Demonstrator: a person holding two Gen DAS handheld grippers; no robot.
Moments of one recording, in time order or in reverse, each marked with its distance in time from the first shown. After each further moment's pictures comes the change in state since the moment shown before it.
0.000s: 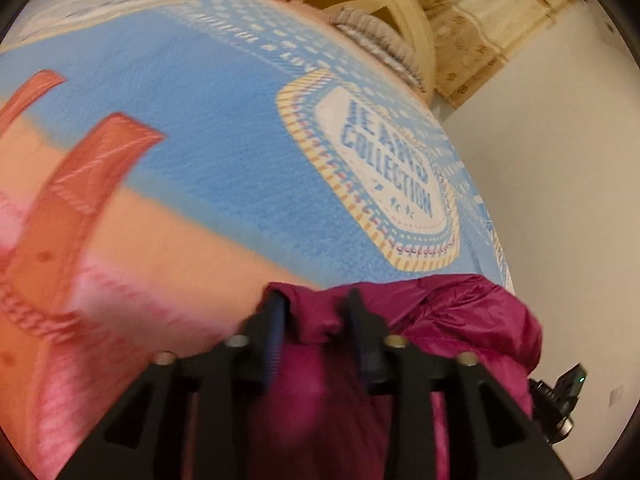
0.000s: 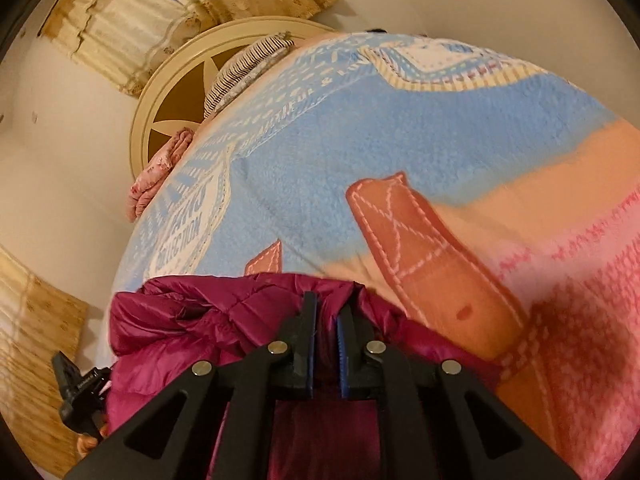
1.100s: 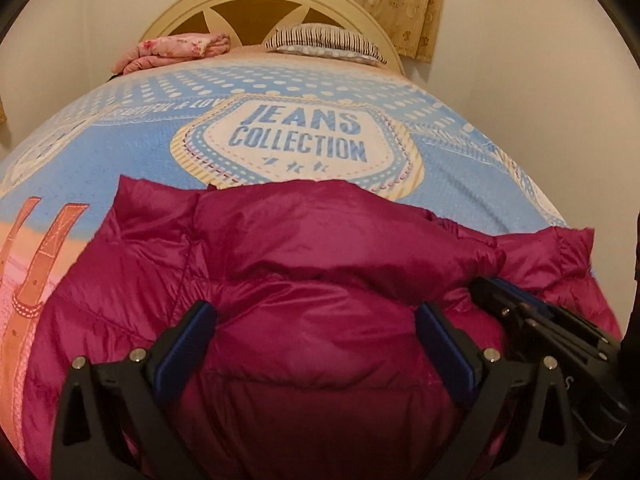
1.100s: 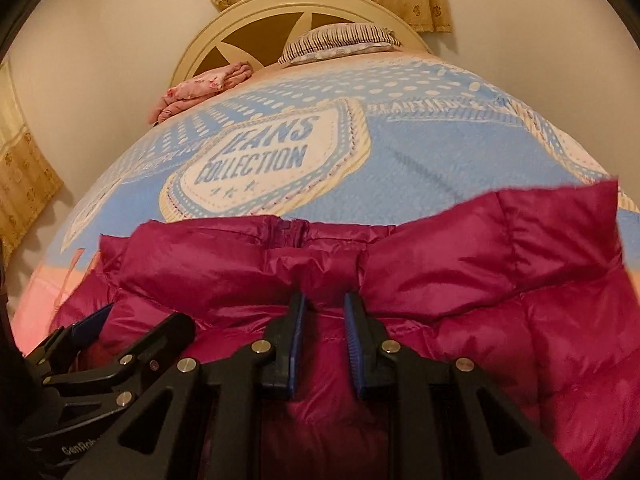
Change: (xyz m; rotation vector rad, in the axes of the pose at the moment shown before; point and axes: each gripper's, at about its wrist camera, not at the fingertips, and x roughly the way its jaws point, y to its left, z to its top) left arm 0.033 -0.147 -0.091 0.422 -0.145 0.240; right arm 0.059 0.162 -0.072 -0.479 0.000 -0.110
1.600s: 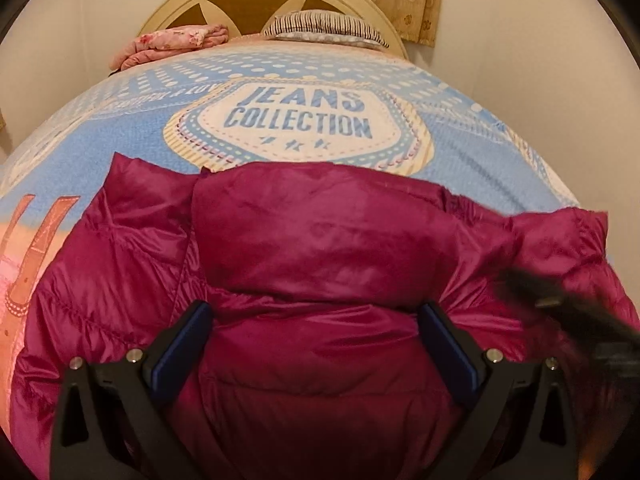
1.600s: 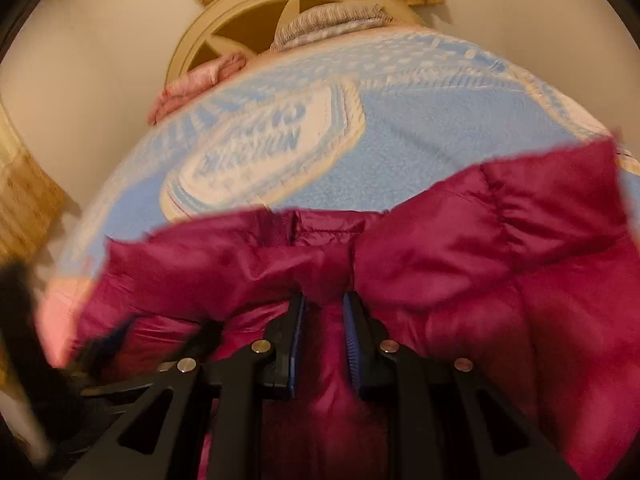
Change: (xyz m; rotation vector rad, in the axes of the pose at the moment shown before) left arm 0.021 -0.009 -0.004 0.033 0.058 0.048; right arm -0.012 -0.010 0.006 0.106 0.029 0.079
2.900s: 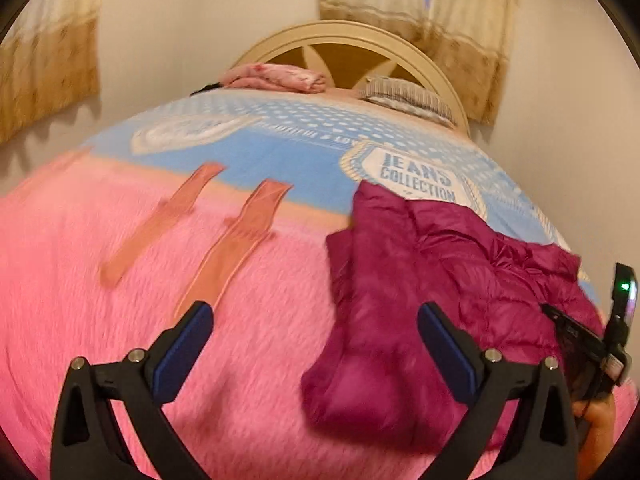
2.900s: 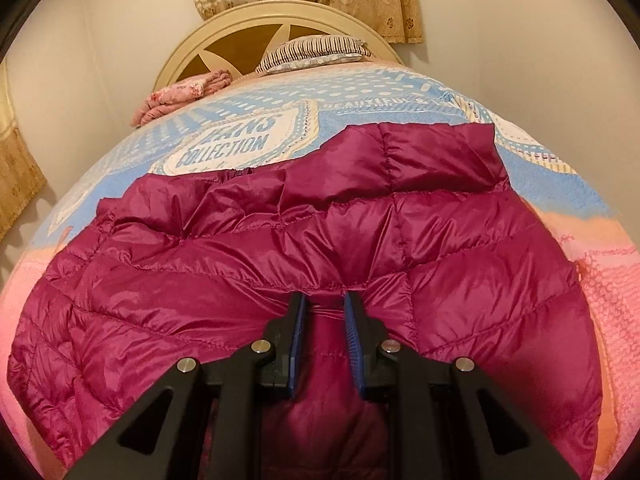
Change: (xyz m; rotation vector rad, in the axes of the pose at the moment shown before) left arm -0.179 0.132 -0.106 -0.270 -0.199 0.106; right arm -0.041 -0.017 -0.063 -0.118 -0.076 -0.194
